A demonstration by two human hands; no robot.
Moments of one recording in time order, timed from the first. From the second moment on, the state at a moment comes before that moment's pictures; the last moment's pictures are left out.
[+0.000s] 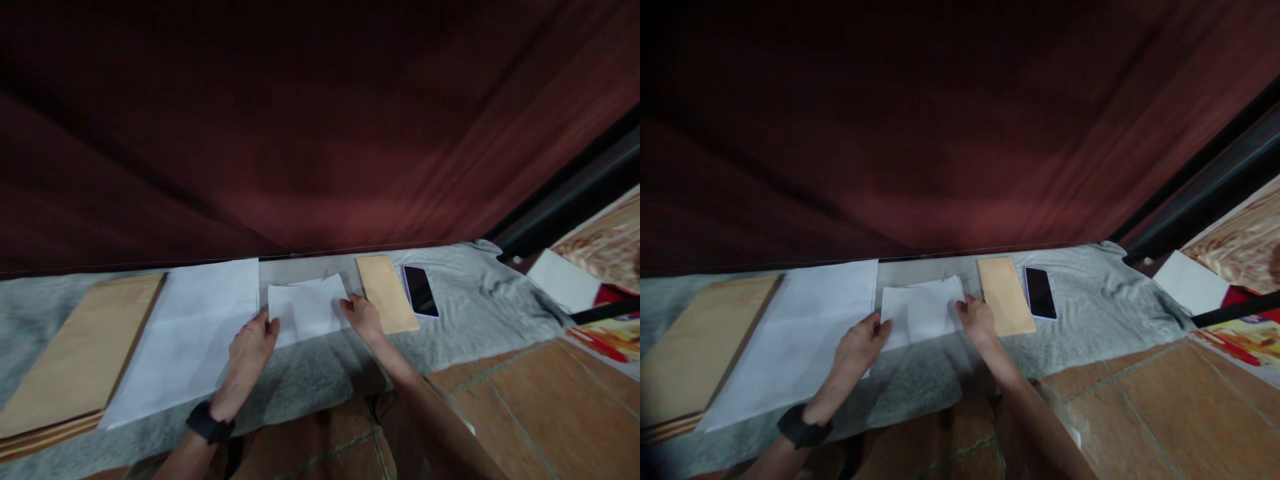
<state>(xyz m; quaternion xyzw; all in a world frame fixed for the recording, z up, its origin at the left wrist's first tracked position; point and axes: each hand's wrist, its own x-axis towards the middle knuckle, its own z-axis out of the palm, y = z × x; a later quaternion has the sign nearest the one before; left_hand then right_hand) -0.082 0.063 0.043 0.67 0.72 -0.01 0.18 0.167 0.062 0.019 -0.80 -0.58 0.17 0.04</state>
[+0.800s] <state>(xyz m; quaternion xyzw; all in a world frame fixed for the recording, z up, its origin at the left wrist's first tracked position) -0.070 0.071 0.037 0.67 0.73 -0.03 0.13 0.153 0.057 0.010 -0.76 -0.64 -0.01 0.11</state>
